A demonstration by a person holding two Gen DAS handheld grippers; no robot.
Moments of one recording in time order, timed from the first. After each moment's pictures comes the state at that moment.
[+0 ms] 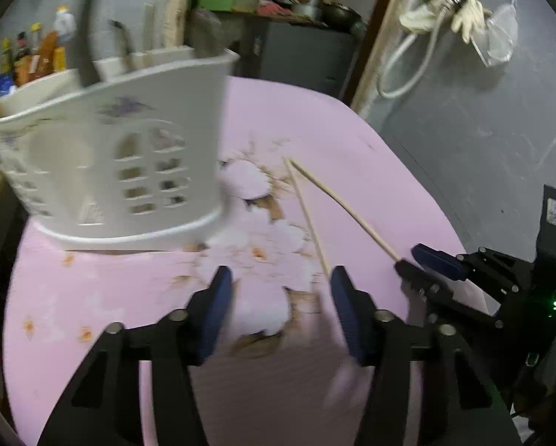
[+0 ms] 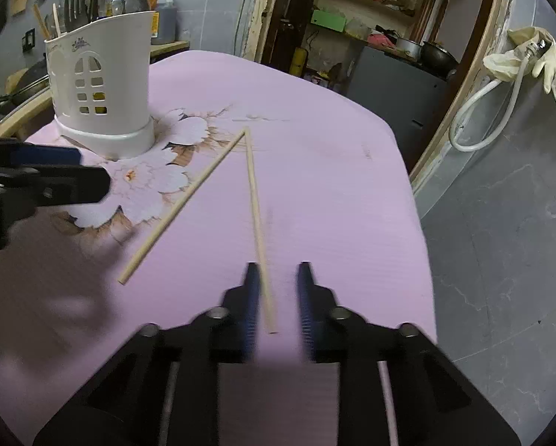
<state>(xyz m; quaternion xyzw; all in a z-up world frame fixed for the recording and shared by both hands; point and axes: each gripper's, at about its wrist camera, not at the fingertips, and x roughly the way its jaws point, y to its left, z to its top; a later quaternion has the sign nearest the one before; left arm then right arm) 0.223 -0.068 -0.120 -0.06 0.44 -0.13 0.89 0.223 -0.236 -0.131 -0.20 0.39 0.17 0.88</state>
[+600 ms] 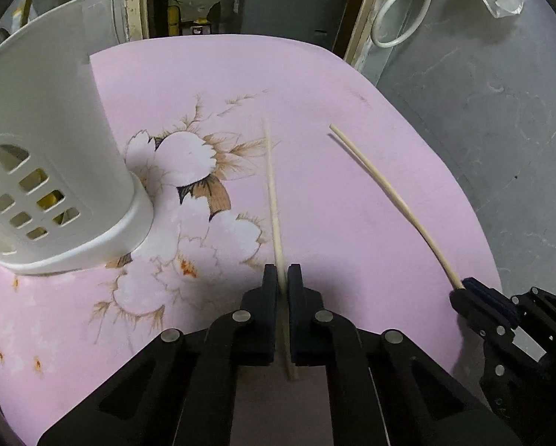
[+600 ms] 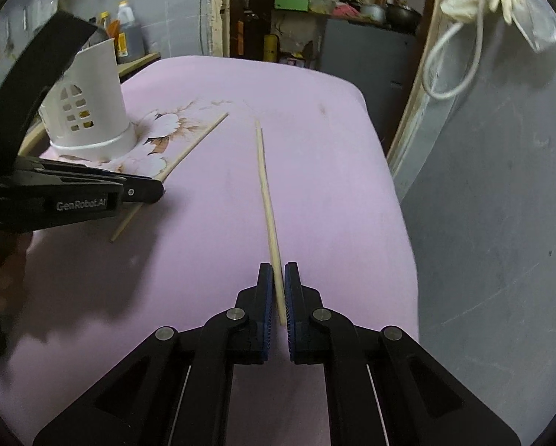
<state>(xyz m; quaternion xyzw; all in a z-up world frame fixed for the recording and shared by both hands) 0.265 -0.107 -0.140 -0.01 0.51 -0.13 0.85 0.204 -0.274 -0.125 -0.10 0.44 0.15 0.88</state>
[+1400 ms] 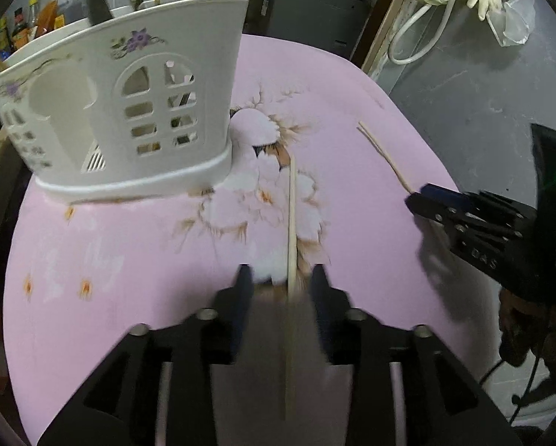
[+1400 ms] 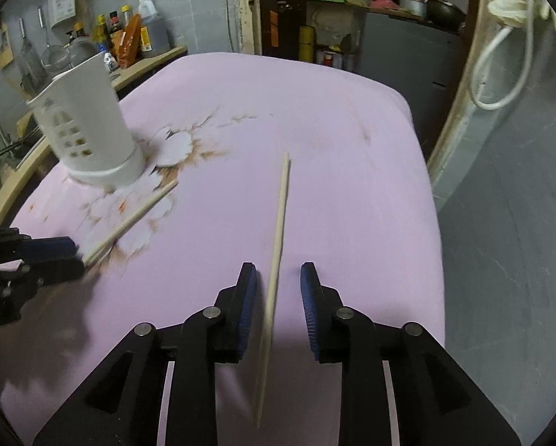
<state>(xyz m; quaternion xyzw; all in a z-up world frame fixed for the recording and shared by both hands) 0.210 -0.055 -0.124 -0.06 0.51 -0.12 0.85 0.274 -0.255 -0.124 -0.10 0.46 0.23 0.86</state>
